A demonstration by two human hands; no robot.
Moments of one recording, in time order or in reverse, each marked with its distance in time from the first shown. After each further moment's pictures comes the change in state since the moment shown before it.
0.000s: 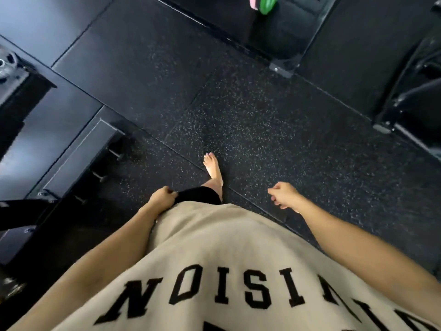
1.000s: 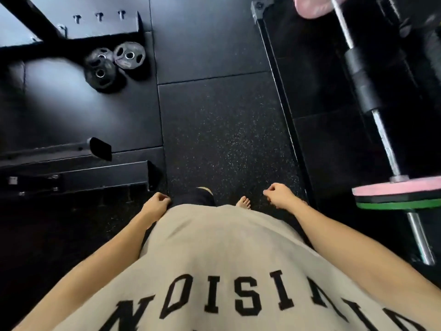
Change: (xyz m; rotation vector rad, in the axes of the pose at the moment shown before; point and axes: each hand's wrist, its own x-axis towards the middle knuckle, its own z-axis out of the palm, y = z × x) left_hand 0.317 0.182 -0.420 -0.833 0.278 -0.540; right_hand 0.335 -0.795 -0.168 -0.744 -0.180 -0.464
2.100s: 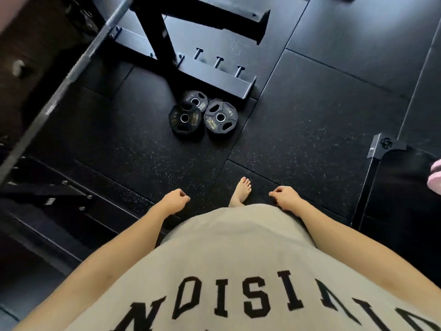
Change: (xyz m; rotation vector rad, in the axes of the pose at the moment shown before) left_hand 0.386 0.251 -0.419 -0.332 -0.038 -0.273; right_hand 0.358 -0.728 -0.128 -0.459 -0.227 -0.288
